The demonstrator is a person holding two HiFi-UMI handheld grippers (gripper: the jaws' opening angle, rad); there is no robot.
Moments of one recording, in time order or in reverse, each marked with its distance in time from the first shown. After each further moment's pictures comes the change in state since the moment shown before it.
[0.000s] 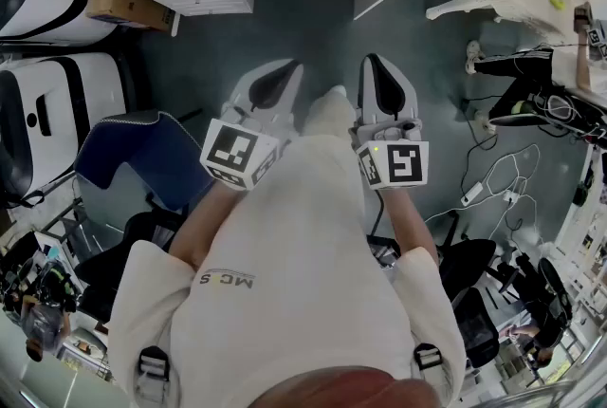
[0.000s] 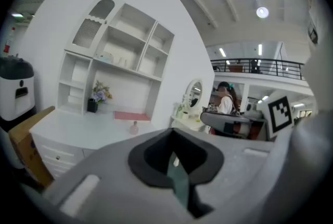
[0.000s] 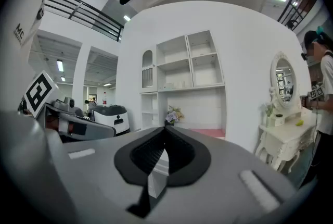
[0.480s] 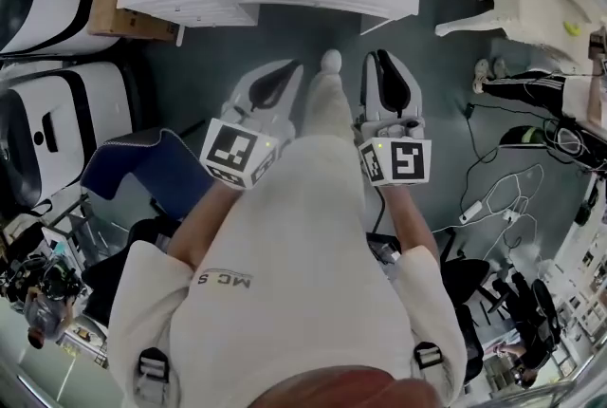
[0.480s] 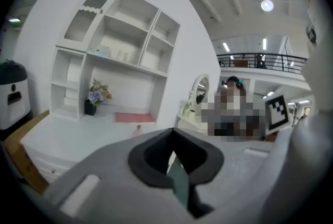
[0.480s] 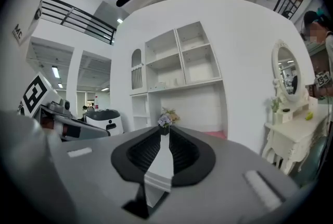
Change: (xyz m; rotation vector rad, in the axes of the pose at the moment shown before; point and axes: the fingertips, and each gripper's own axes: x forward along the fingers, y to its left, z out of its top) left arm 0.088 0.031 0.021 0.019 0.027 0.047; right arm 0.070 -0.084 0.005 0.052 -0.035 0.016
